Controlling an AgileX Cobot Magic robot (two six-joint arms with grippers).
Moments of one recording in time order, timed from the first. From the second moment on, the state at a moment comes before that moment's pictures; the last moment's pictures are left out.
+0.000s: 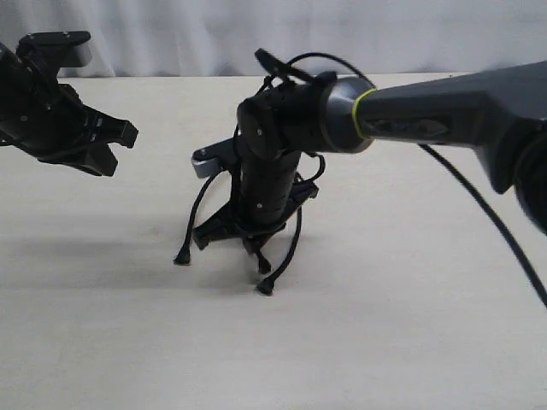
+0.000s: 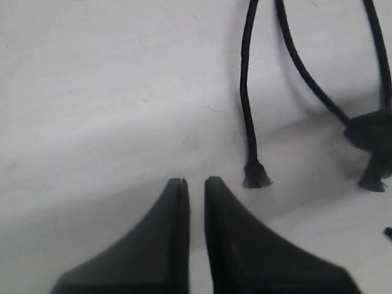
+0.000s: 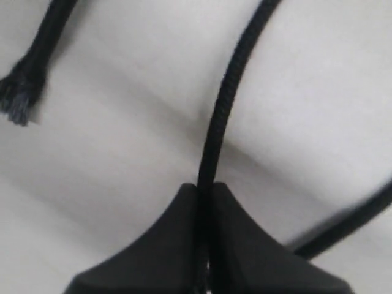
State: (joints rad) left arm -0.06 1.62 -1.09 -0.32 0.80 0.21; right arm 0.67 2.17 -1.55 0.05 0.88 0.14
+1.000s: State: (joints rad) left arm -0.55 2.03 -1.36 -0.35 0.72 0.11; right arm 0.13 2.04 -1.47 0.31 0.98 -0.08
